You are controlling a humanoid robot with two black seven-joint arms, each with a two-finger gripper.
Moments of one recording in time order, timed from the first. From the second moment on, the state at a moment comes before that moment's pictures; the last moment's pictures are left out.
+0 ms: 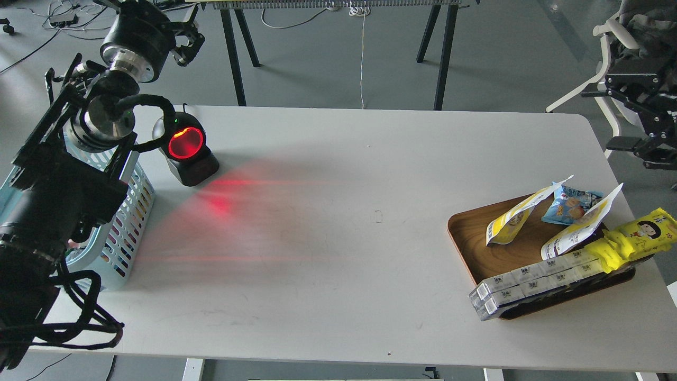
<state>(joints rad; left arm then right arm) -0.83 0.24 -1.20 -0.83 0.21 -0.12 -0.07 1.92 -1.28 -0.67 1.62 -0.10 0.28 -0.25</state>
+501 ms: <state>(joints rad) -0.83 0.23 -1.20 -0.83 0.21 -0.12 -0.07 1.78 -1.10 -0.66 1.68 0.29 -0.07 -0.29</state>
